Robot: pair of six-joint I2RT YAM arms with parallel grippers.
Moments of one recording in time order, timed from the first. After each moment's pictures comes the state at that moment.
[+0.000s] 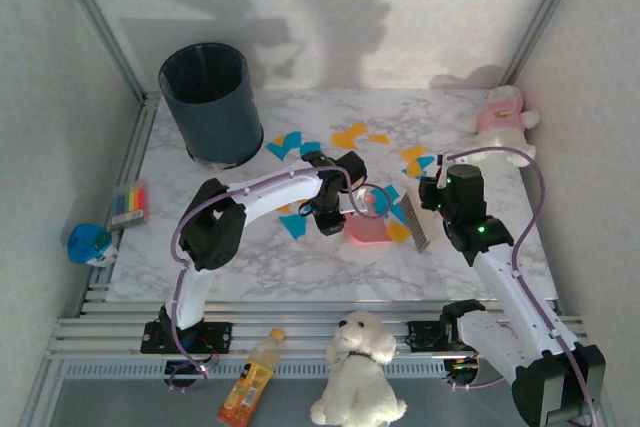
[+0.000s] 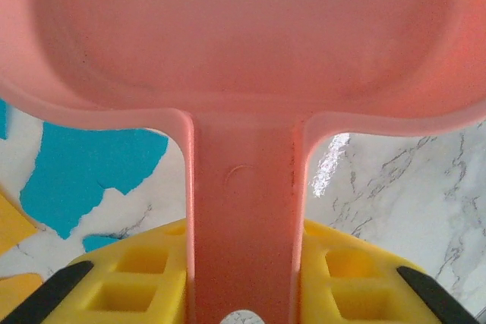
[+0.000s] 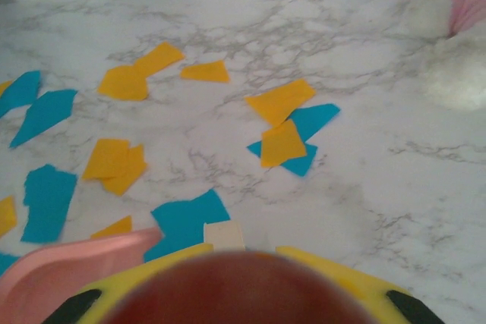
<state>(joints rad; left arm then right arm) -0.83 2.09 1.72 -1.11 0.06 0.36 0.26 0.90 0.70 -0.35 0.12 0.20</state>
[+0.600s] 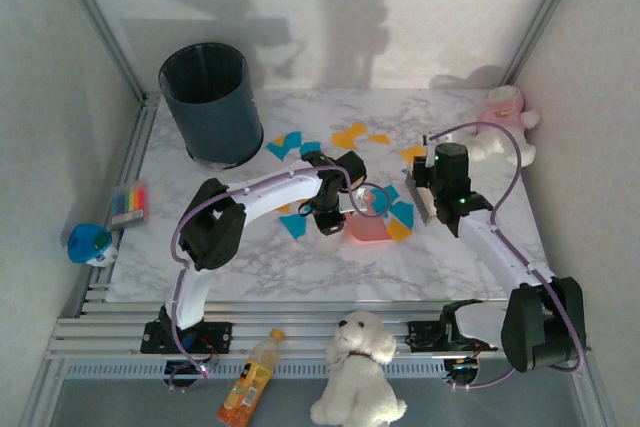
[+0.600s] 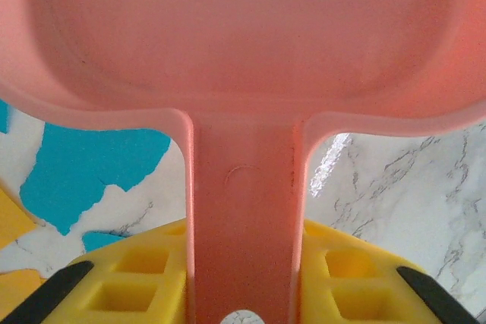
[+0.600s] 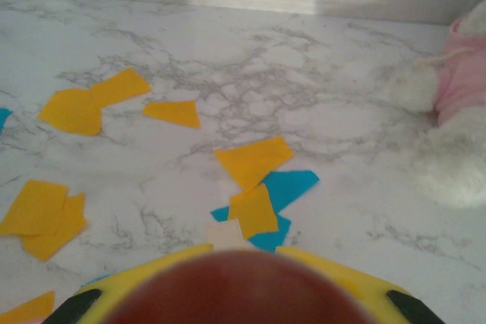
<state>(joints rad) -0.83 2.09 1.72 -1.11 0.06 0.35 0.24 1.20 0.75 -0.05 0.14 0.00</state>
